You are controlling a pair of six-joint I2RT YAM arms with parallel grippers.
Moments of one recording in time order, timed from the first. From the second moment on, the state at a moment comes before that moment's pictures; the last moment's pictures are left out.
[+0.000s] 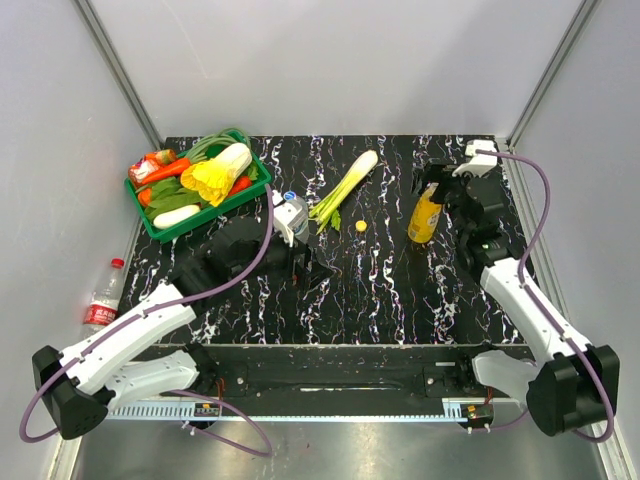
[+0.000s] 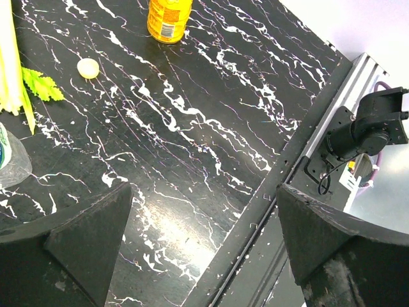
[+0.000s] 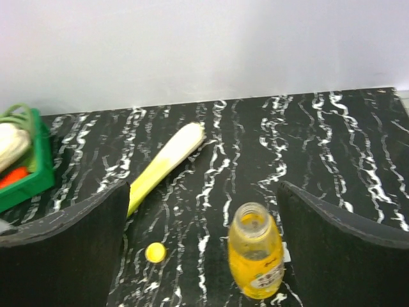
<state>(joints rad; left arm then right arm) -0.81 0.96 0.89 -0.30 0.24 -0.26 0.26 1.12 0.84 0.25 0.18 0.19</state>
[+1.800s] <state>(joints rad) 0.12 1.41 1.28 -0.86 -0.40 -0.48 0.26 1.08 0.95 -0.06 -0.36 0.41</state>
